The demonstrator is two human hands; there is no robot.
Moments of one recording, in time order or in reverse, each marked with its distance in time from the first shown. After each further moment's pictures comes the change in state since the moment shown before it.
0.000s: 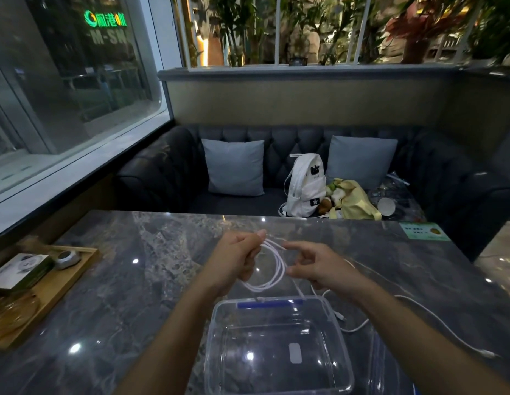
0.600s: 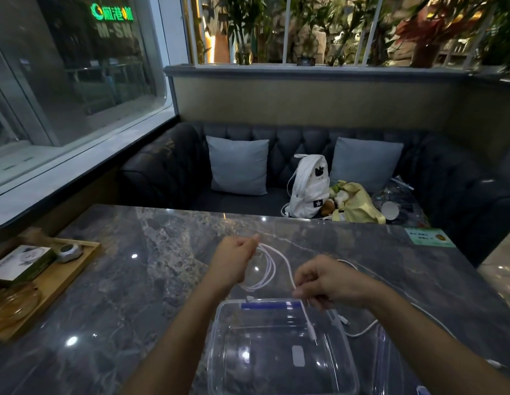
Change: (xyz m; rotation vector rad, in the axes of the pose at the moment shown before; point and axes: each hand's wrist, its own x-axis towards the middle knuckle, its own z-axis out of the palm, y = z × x) left_hand 0.003 -0.014 -0.011 0.266 0.271 -0.032; right_hand -0.001 -0.006 0.003 -0.125 -0.283 0.101
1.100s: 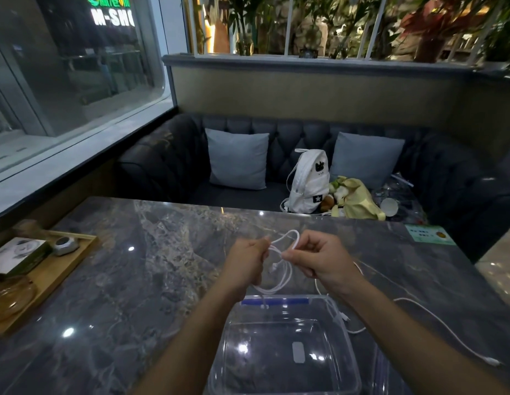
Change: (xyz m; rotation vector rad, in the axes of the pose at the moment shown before) left_hand 0.005 -0.007 0.020 -0.249 -0.050 -0.200; right_hand 0.022 -0.008 0.018 0.387 0.435 -0.368
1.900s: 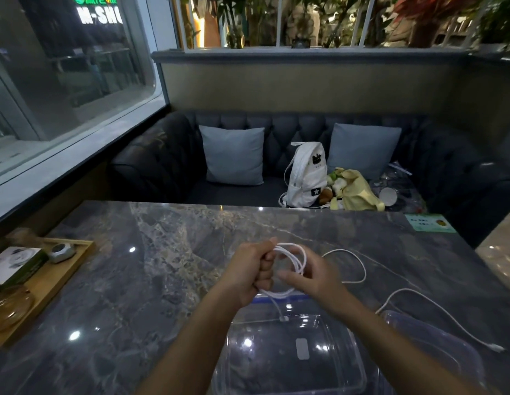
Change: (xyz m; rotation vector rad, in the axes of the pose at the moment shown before) left_hand 0.000 -0.002 0.003 -0.277 -0.204 -0.184; right_hand -0.014 0.035 0.003 -0.225 -0.048 0.007
